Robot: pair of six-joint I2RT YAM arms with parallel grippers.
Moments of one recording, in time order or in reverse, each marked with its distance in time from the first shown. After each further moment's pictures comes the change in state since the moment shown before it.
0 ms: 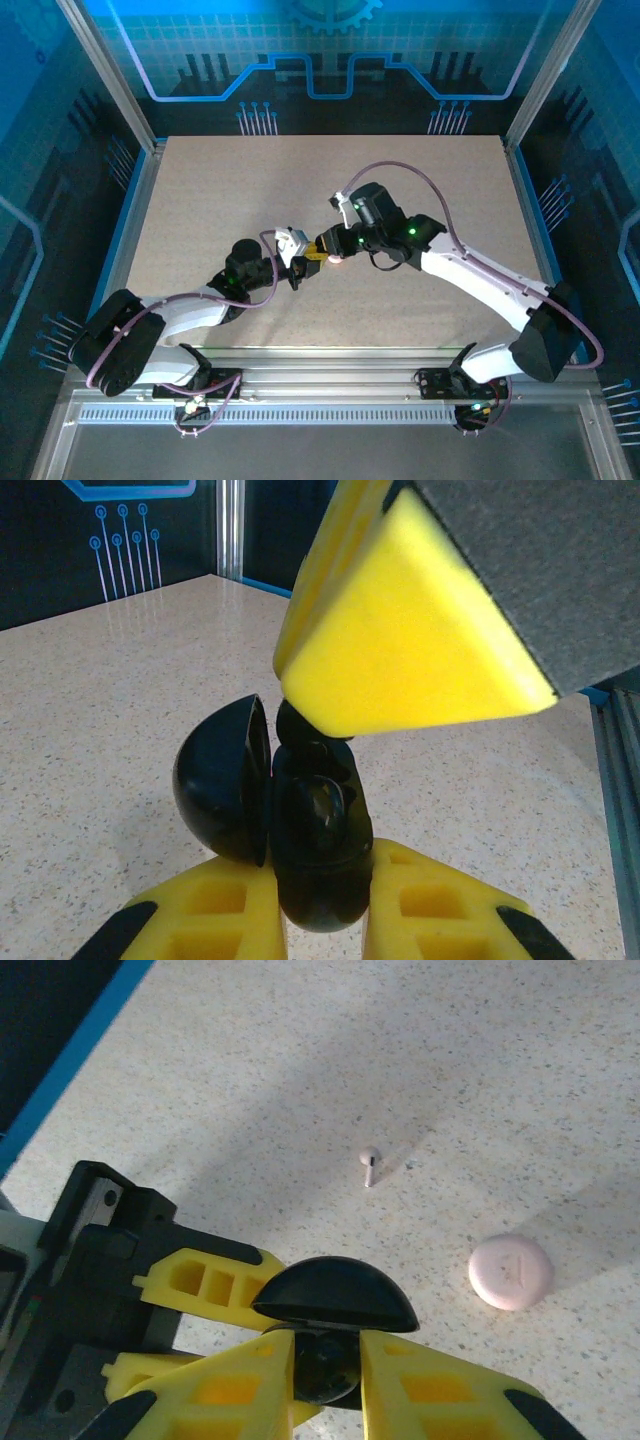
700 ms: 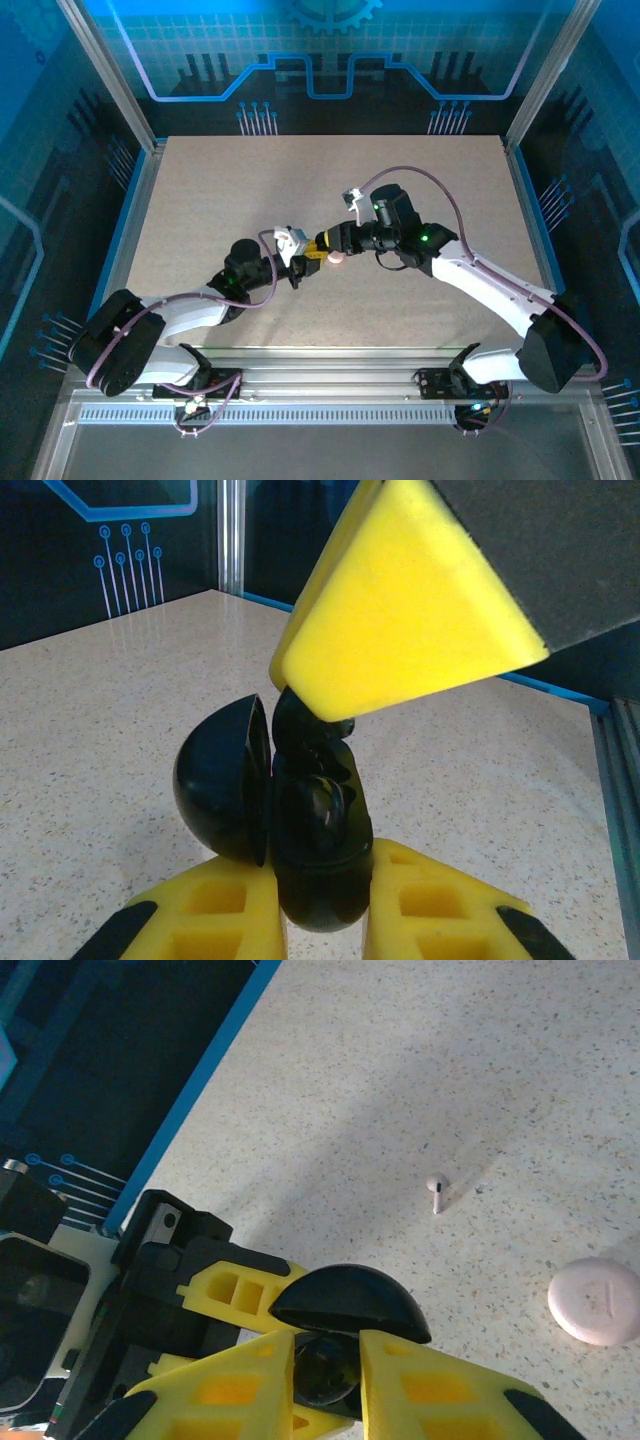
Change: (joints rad) left arm 0.000 0.000 0.000 0.029 0.000 0.000; right arm -0.093 -0.061 -0.153 0.232 -0.220 0.109
